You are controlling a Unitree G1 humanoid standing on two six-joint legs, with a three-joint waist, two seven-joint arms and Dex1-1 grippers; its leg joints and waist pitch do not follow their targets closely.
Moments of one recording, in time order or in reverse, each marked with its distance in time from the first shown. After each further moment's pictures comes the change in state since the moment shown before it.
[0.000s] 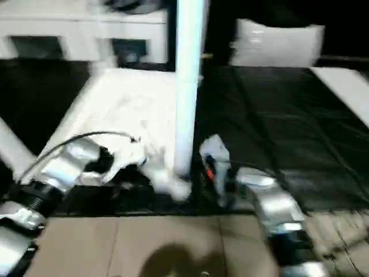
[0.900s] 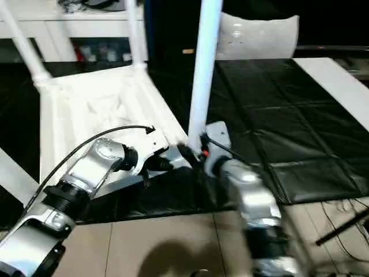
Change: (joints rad) left arm -0.014 -0.110 0.019 -0.007 0.011 0.071 0.191; right arm -0.016 0.040 -0.055 -0.011 -0.033 0.043 -0.205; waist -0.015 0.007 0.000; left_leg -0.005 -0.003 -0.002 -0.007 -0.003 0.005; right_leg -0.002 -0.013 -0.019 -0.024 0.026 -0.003
